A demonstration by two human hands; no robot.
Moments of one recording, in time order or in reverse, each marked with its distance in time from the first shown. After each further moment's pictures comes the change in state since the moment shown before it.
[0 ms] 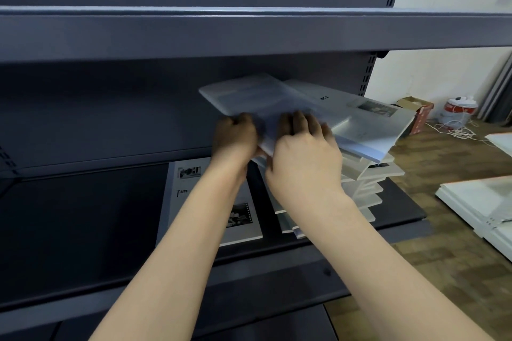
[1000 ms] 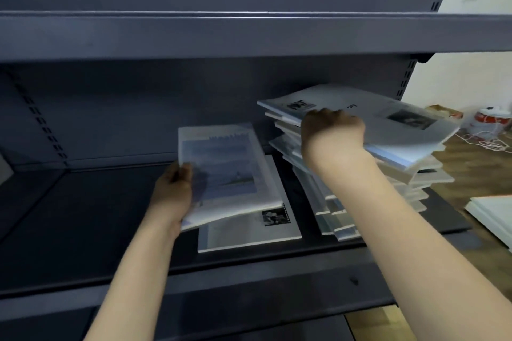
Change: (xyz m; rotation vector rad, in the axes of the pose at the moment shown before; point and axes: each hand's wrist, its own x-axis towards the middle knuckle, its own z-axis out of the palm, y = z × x) left_hand 0.004 -0.058 -0.159 0.248 0.262 -0.088; right_hand 0.037 -0.040 -0.030 -0.197 -0.378 0.059
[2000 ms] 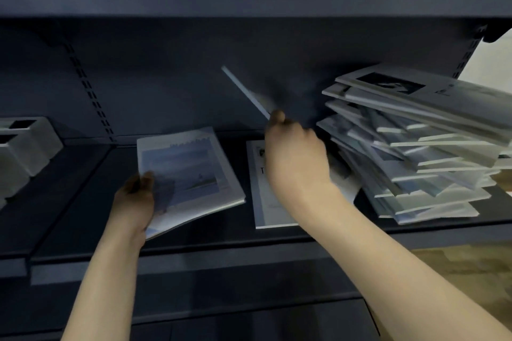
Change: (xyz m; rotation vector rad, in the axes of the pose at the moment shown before) left_hand 0.038 -0.058 -0.135 0.053 0.152 -0.076; right_hand -0.045 -0.135 0.035 0.272 0.267 -0.212
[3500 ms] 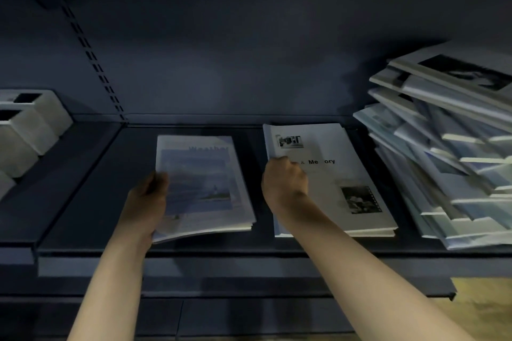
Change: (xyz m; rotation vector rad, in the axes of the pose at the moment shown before) left_hand 0.033 -0.030 0.009 0.077 -0.031 -0.018; right_hand 0.036 -0.017 0.133 0.018 -0.440 0.067
